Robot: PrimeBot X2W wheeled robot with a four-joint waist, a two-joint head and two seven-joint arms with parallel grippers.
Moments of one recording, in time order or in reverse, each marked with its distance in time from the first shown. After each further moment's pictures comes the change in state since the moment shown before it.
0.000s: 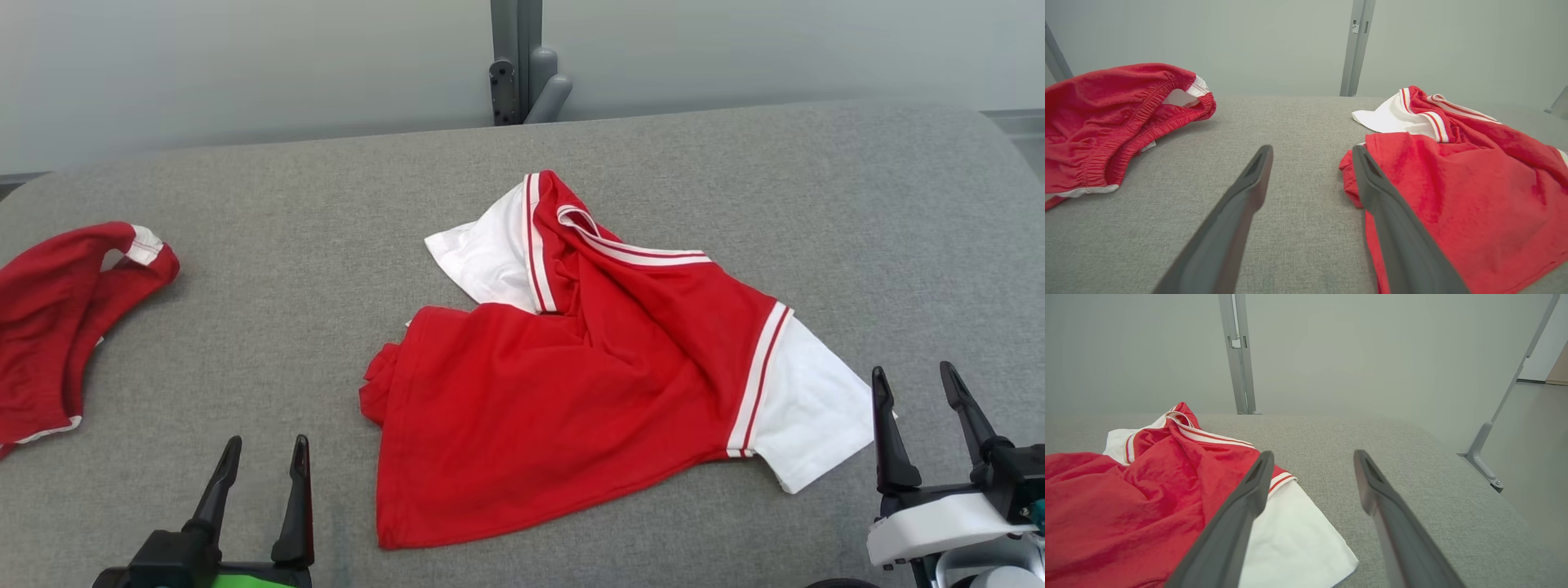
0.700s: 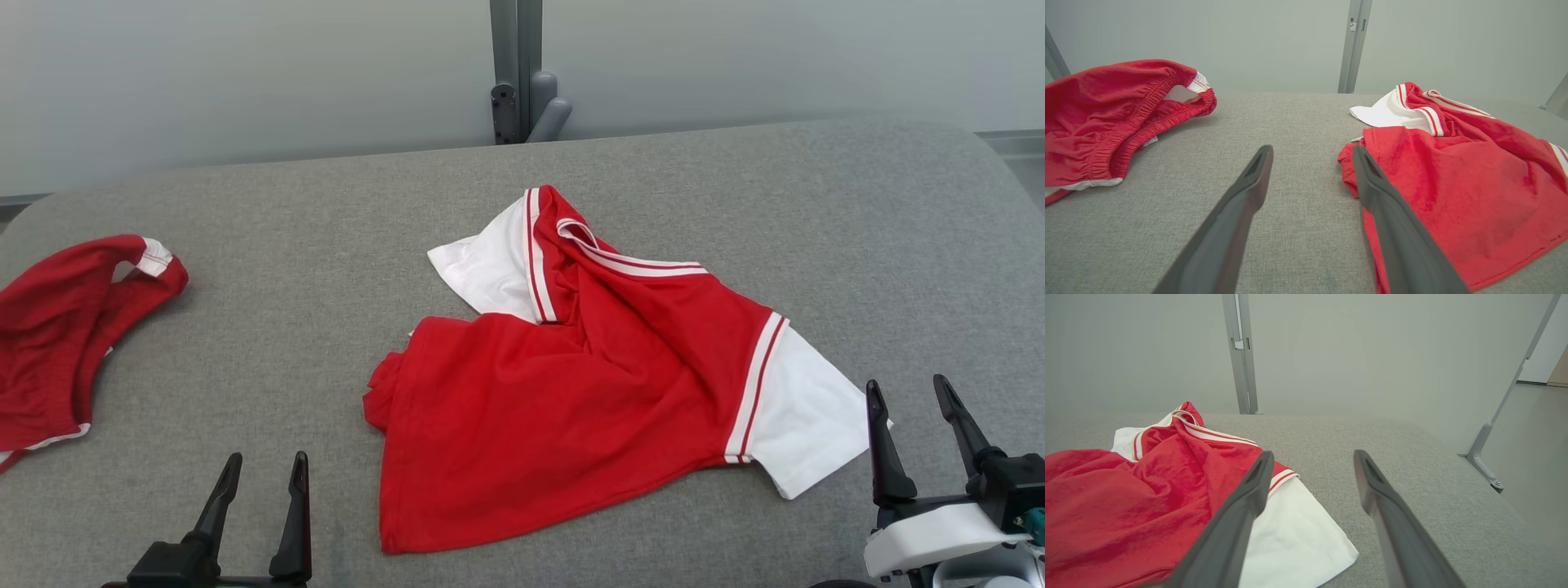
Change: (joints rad) left arm 0.017 0.020 -0.012 0.026 -0.020 -0.001 0.000; right arm 0.018 -0.002 0.013 0.014 -0.002 0.000 0.000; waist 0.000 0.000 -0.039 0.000
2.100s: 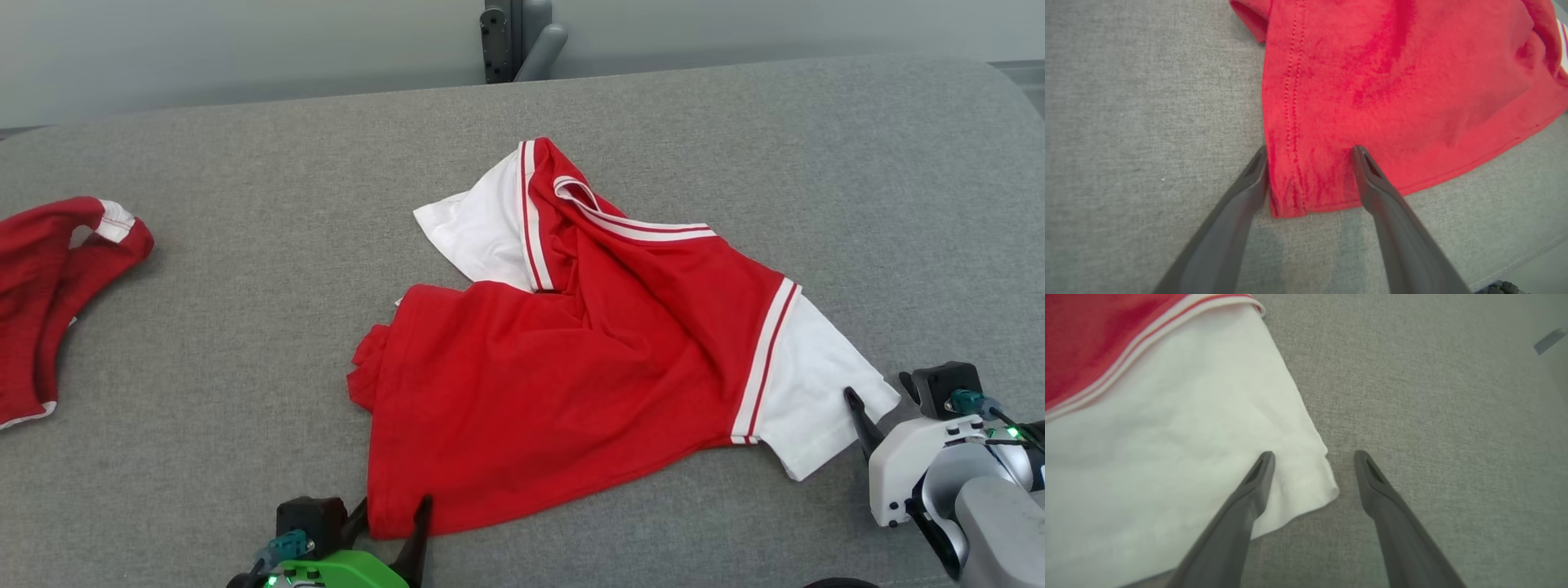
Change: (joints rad) left arm -0.098 -0.047 -0.219 0.152 -0.110 0.028 0.351; right arm -0.409 -0.260 0.351 0.660 0.158 0.000 0.164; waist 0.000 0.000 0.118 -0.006
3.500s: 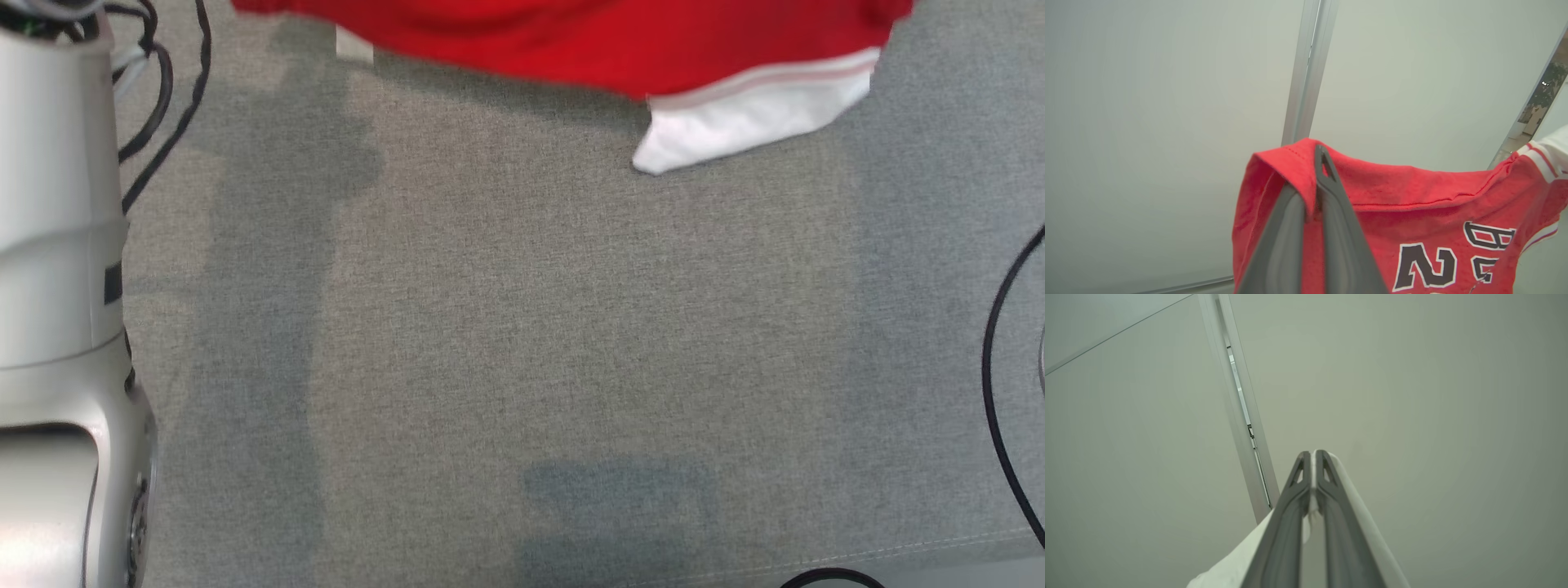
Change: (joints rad) left arm -1.299 0.095 0.095 0.045 -0.250 0.012 0.185; right arm -1.037 0.150 -0.322 -0.381 0.237 0.000 0.081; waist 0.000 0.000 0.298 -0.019
